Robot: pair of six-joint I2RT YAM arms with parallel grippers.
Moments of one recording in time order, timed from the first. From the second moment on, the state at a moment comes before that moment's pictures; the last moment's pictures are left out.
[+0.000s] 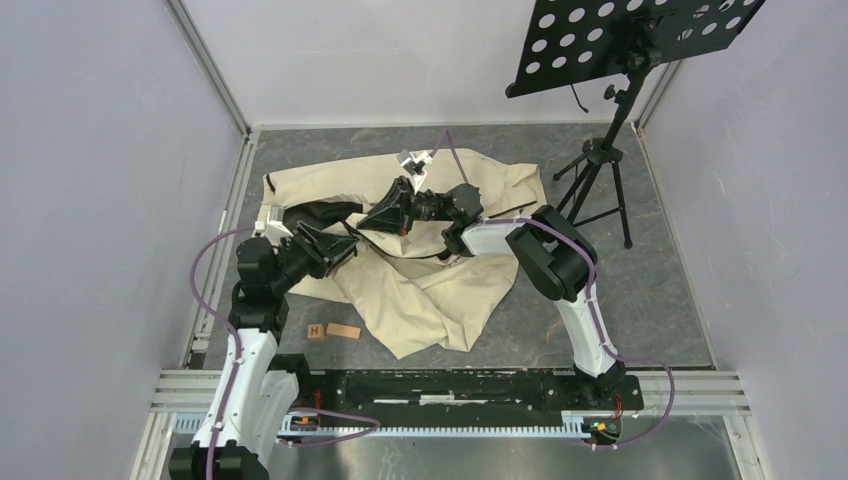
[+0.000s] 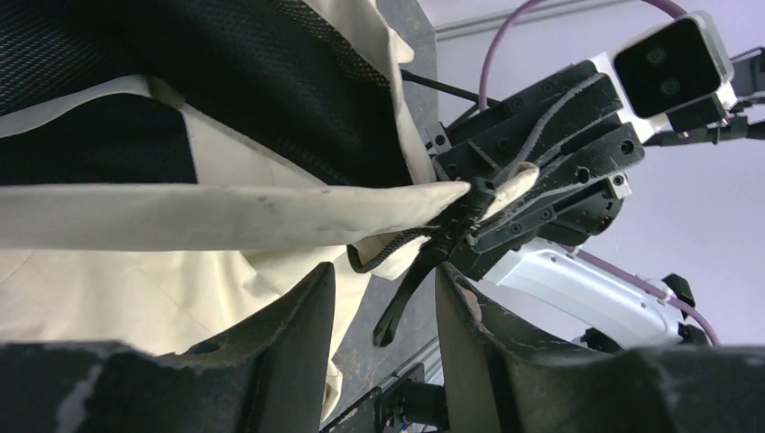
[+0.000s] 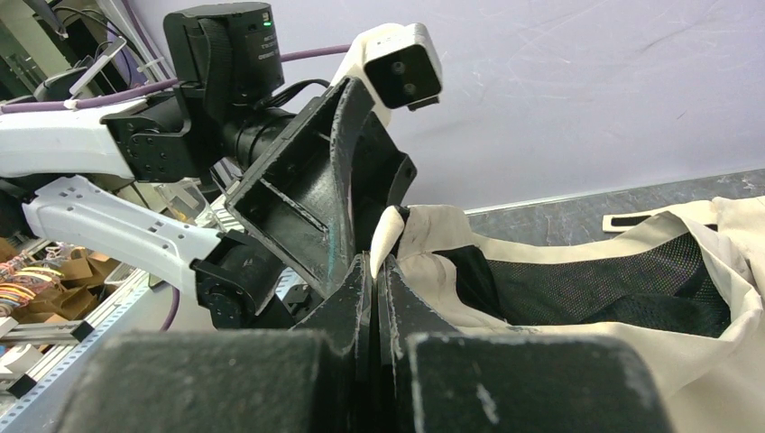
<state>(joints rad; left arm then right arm) 0.04 0.66 0.42 -0.05 0.61 -1.03 0.74 2.20 1.33 1.44 -0.94 0.83</state>
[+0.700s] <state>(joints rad) 0.01 0.67 0.35 0.18 0.70 -1.07 0.74 2.20 1.33 1.45 -0.90 0.85</state>
